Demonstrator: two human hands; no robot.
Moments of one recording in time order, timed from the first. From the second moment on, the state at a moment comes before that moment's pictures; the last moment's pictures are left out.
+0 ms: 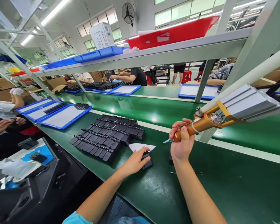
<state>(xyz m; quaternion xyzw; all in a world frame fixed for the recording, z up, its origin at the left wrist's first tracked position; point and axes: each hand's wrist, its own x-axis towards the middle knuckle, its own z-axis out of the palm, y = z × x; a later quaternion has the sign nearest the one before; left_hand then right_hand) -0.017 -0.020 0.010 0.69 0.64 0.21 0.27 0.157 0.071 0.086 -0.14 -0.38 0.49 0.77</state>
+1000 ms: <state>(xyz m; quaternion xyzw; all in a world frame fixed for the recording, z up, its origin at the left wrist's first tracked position) -0.023 -0.020 0.000 0.71 0.64 0.28 -0.06 0.167 0.093 0.077 -0.19 -0.39 0.45 0.78</state>
